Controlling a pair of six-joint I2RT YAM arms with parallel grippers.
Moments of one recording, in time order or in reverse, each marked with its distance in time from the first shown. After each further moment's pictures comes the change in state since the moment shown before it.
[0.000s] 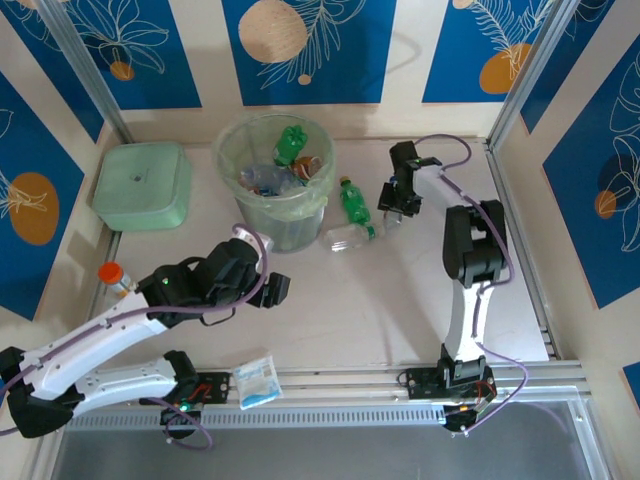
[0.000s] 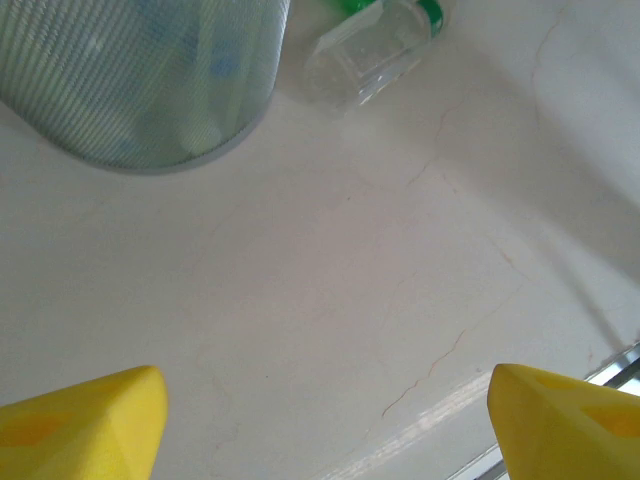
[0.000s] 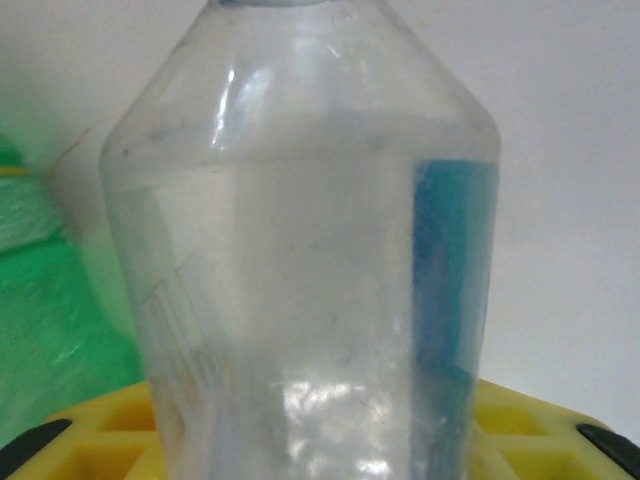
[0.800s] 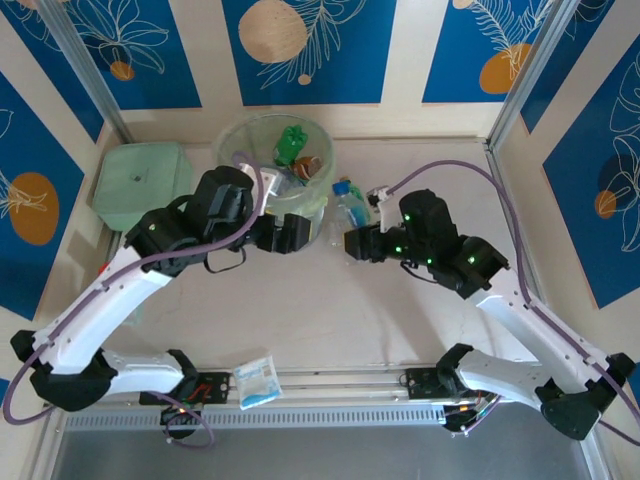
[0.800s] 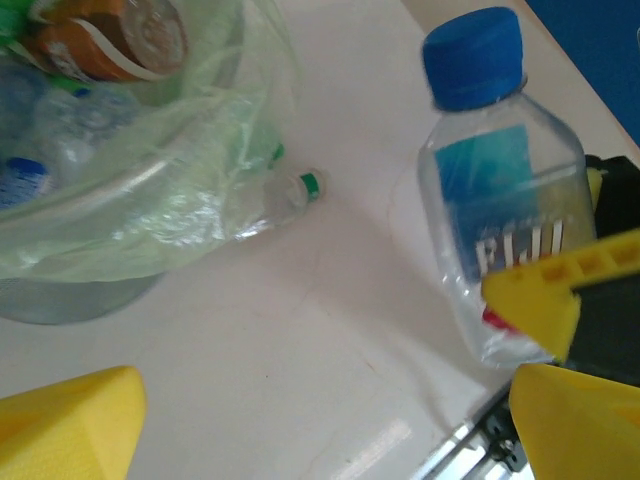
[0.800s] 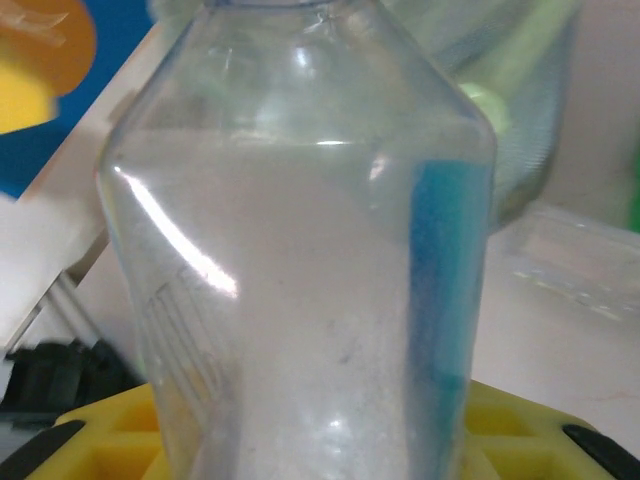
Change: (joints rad) left arm 0.149 0.287 0.544 -0.092 0.245 0.067; right arm 0.525 -0.978 -0.442 0.149 -0.202 -0.030
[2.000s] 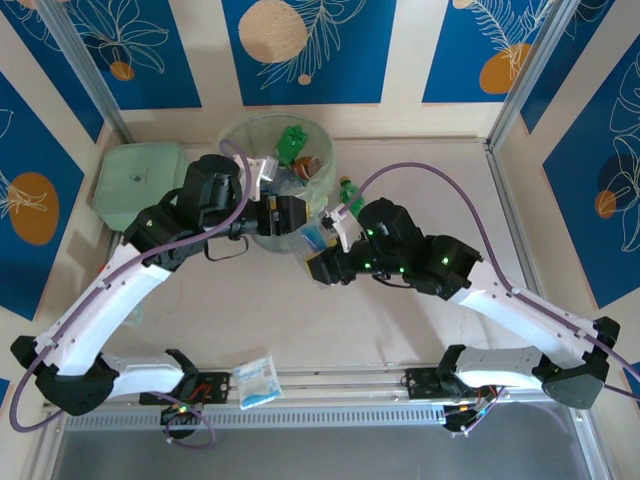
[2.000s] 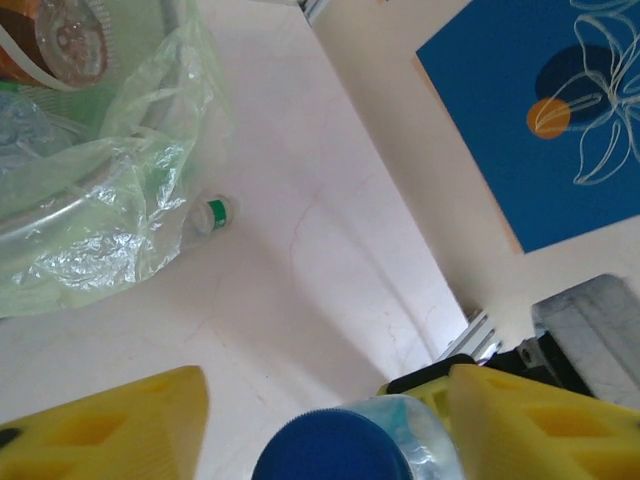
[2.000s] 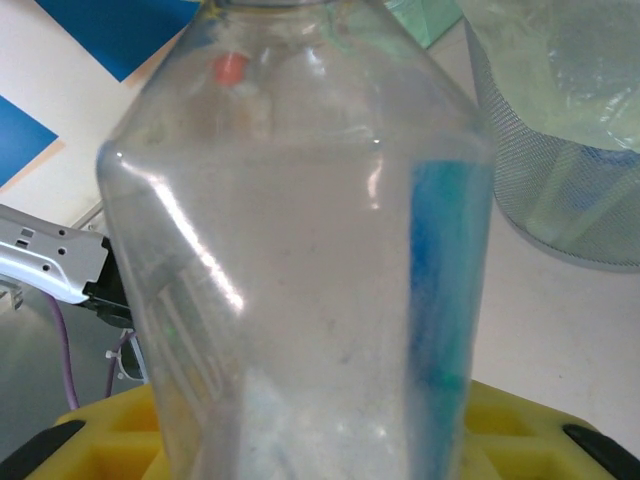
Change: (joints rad) left arm 0.100 -0.023 -0.052 0.165 0.217 -0.172; right arm 0.249 0.118 0.116 -0.009 0.011 -0.079
